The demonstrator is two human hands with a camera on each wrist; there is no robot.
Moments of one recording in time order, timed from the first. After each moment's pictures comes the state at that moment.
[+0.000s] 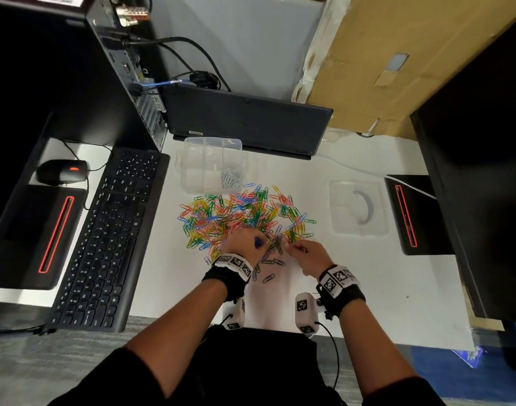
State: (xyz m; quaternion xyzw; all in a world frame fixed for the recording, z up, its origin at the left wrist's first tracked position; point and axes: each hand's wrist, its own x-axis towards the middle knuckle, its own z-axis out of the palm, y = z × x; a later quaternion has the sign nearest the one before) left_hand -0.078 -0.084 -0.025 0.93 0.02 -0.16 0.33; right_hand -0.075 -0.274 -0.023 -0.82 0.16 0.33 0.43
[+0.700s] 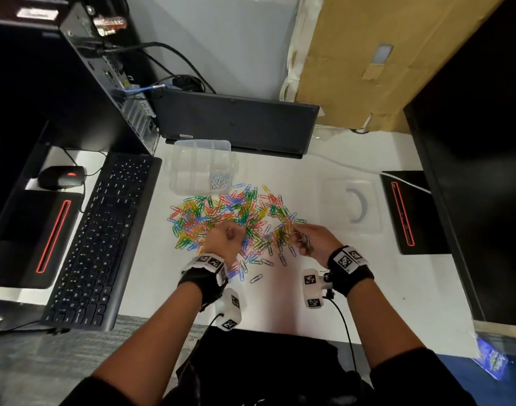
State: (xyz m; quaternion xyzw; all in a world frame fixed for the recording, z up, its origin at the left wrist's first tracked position) left_hand -0.083 -0.085 -0.021 0.85 0.21 -0.10 0.47; right_hand -0.036 -0.315 -0.018 -0.60 0.26 0.35 0.67
